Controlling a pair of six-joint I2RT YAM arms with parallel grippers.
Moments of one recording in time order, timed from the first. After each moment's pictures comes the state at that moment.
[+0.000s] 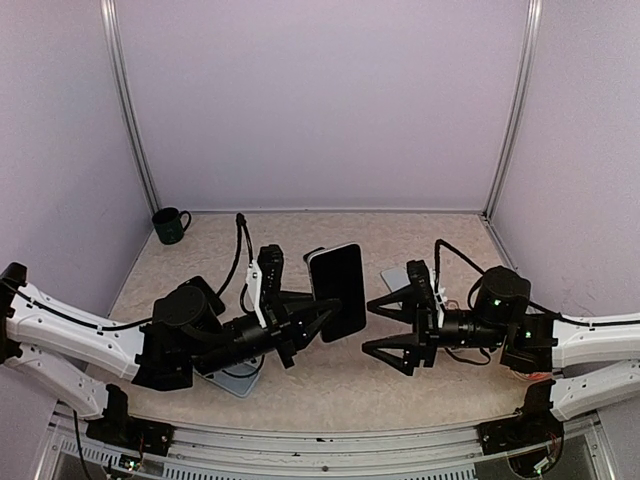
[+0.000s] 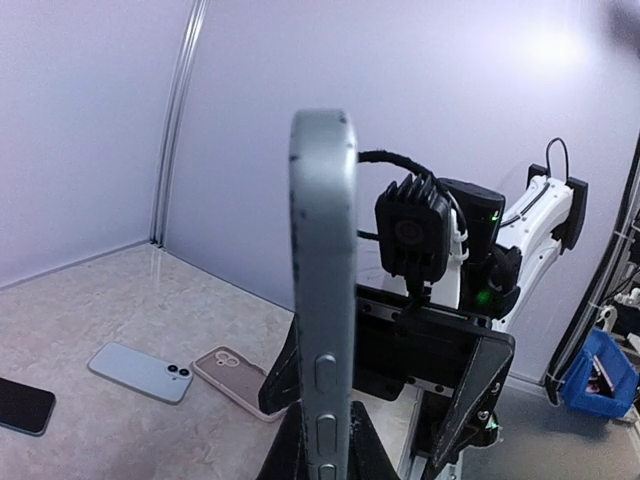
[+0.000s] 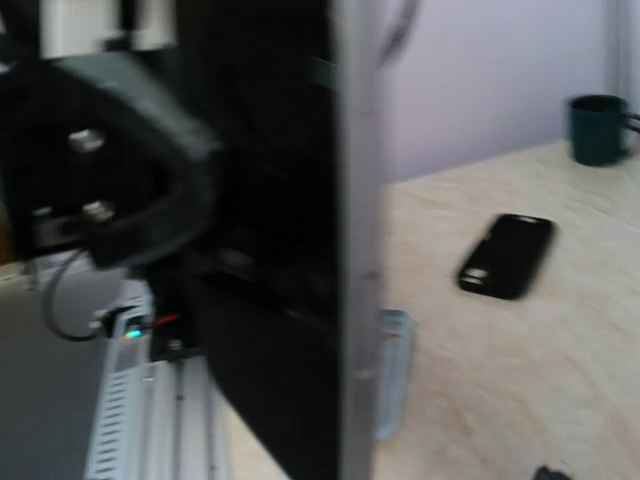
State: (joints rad) left arm -1.34 1.33 0.65 0.82 -0.20 -0.20; right arm 1.04 0.98 0.47 0.46 -0.35 0.14
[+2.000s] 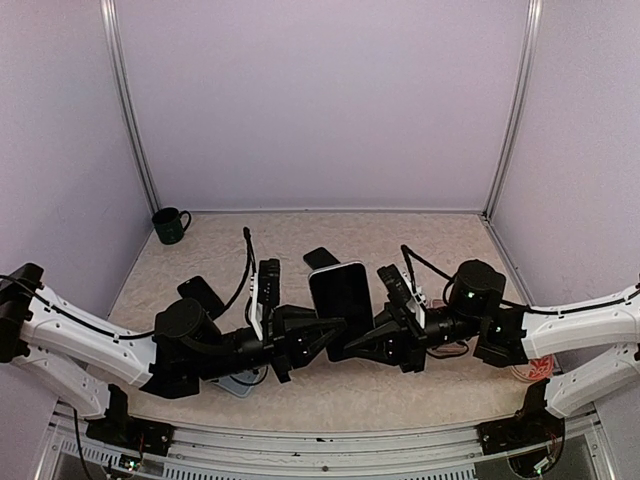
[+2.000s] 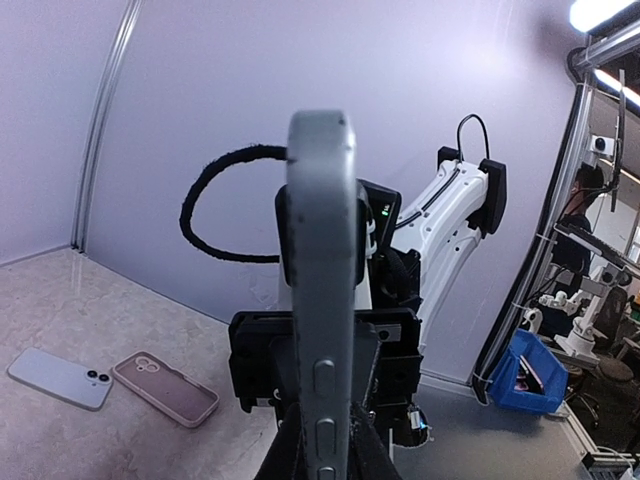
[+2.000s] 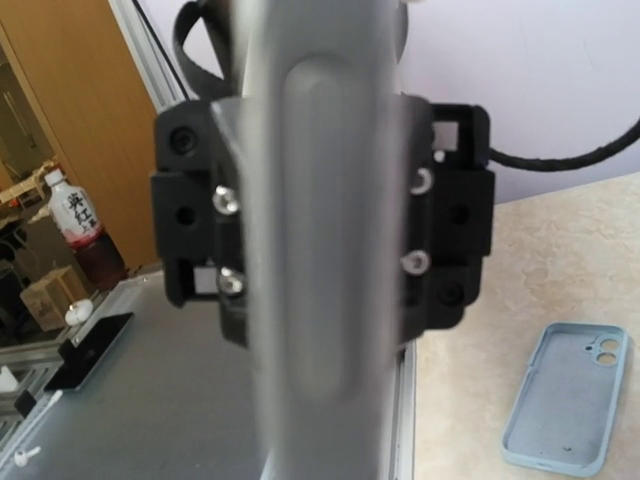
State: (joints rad) left arm -1.33 1.41 0.58 1.06 0.00 -0.32; right arm 1.04 1.21 0.53 0.70 -0.72 0.30
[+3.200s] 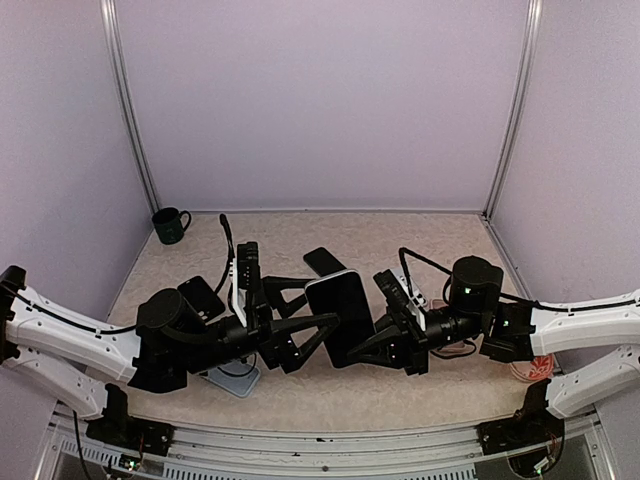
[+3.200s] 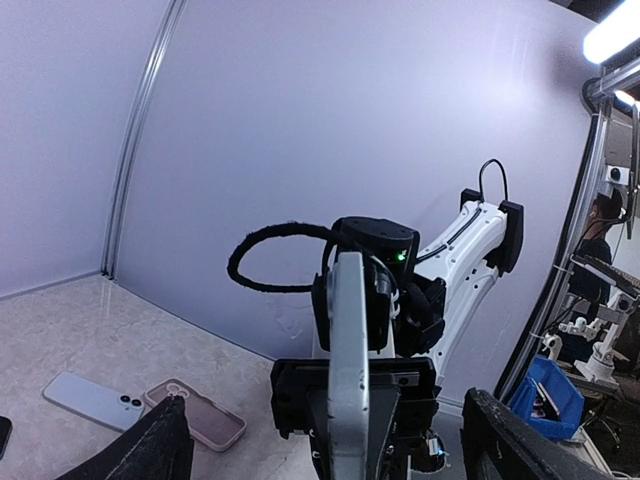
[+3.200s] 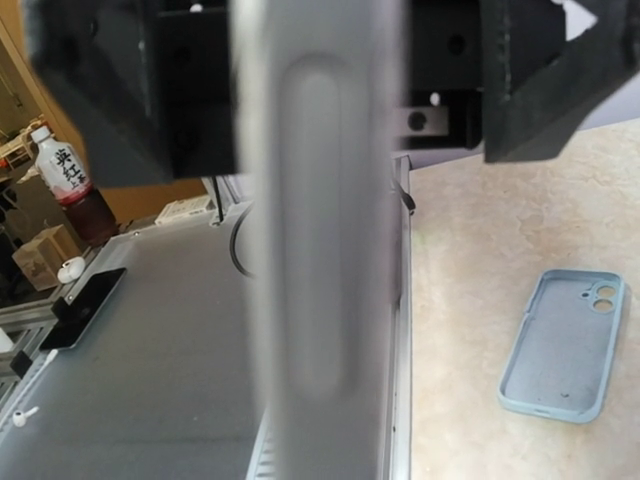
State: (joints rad) left arm -1.32 1.30 0.58 1.00 -0.07 -0.28; right arm 1.04 1.17 0.58 0.46 -0.73 0.22
